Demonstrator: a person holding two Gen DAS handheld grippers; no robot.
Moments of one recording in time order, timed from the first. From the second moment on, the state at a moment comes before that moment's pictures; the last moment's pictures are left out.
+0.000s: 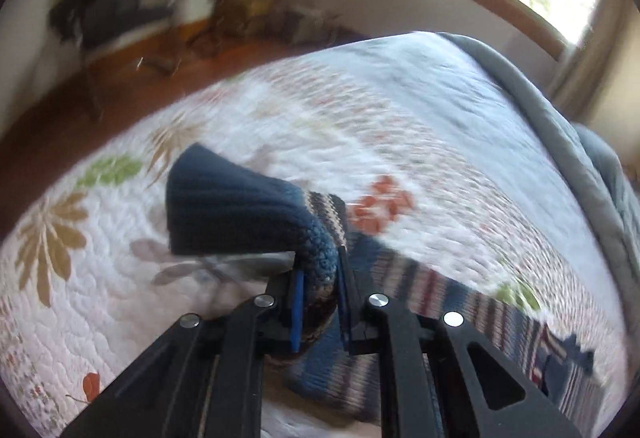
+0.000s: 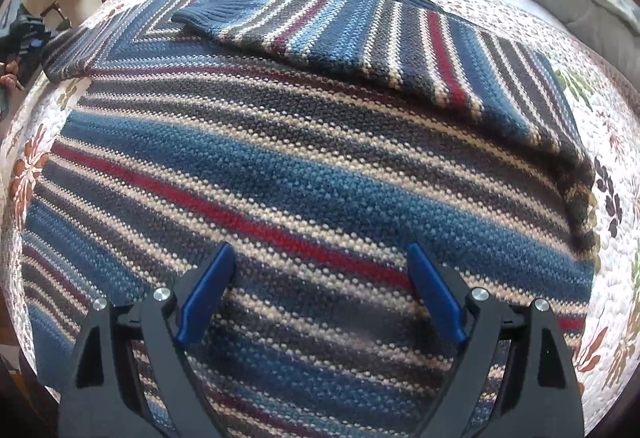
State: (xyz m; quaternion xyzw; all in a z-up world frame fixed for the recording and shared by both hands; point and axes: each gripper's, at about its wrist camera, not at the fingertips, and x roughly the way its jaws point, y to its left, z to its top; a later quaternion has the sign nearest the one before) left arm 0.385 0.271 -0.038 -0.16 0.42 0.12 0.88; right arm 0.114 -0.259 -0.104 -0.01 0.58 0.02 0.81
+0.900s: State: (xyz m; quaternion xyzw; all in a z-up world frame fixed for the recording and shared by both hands) left arm 0.309 -0.039 -0.071 -0.04 0.50 -0.23 0.84; right arm 0.089 -0.296 -0.099 0.04 0.57 0.03 0.82
